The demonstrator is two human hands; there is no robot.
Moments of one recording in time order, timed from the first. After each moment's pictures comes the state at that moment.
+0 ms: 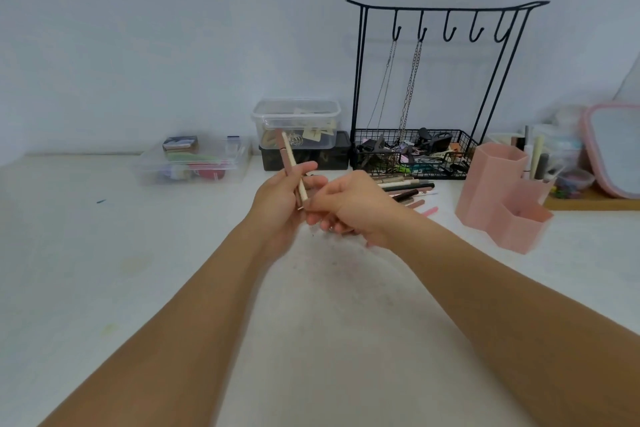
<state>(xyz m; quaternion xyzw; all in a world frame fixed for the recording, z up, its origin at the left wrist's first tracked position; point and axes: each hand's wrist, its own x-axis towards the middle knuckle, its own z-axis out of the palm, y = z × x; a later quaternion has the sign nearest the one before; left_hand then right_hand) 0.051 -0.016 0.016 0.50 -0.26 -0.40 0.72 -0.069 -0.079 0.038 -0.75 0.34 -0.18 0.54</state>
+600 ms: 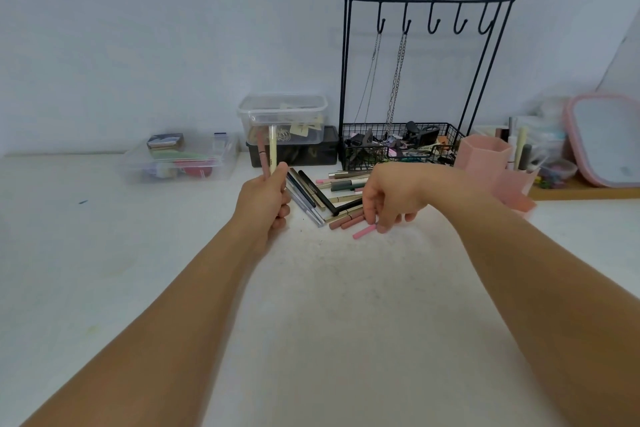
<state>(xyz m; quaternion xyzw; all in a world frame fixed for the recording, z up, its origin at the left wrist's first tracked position) 0.052 -0.015 0.012 0.65 -0.24 -0.33 0.64 -0.120 -0.147 0.066 -0.92 0.33 0.11 0.17</state>
